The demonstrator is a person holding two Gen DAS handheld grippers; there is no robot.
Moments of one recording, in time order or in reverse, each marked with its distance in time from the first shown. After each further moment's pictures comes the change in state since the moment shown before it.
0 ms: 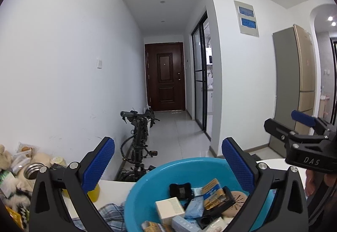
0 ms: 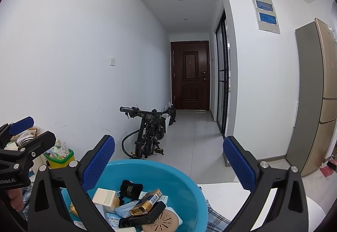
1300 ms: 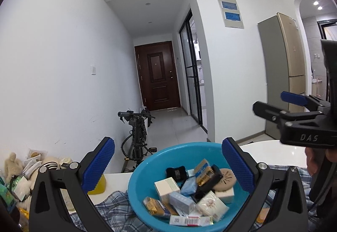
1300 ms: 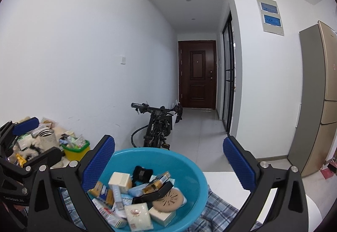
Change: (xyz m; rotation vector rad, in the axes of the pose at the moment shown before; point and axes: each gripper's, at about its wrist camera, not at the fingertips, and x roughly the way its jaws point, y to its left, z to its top) left arm -0.078 -0.022 -0.021 0.117 0.012 -0.034; right arm -0.075 0.006 -0.007 -0.020 0.015 0.062
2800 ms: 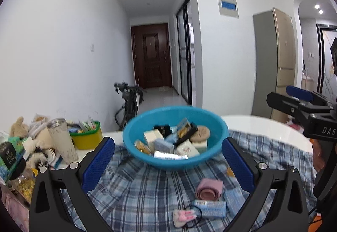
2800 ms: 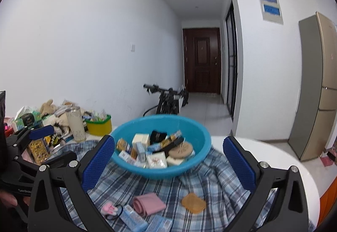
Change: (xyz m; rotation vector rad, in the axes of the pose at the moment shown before) left arm -0.112 -0.013 -0.054 -0.053 0.176 -0.064; right arm -0.113 0.015 -0.058 0.025 0.119 0.041
